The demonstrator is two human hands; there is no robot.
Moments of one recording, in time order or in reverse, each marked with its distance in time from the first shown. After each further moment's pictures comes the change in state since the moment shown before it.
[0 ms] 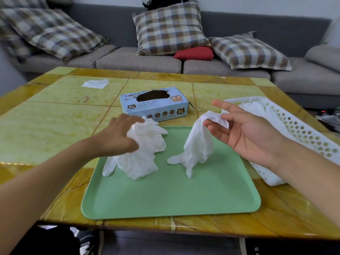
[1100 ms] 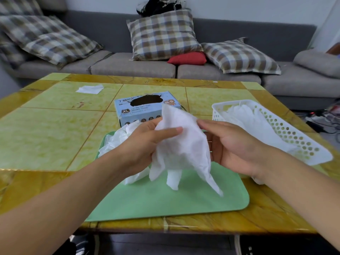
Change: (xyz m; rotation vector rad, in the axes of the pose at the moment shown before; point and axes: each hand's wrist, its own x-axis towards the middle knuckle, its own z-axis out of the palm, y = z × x) left_hand -0.023 0.096 0.034 -1.273 -0.163 0.037; right_hand -0.012 0.014 0.008 -0.300 -0.093 0.124
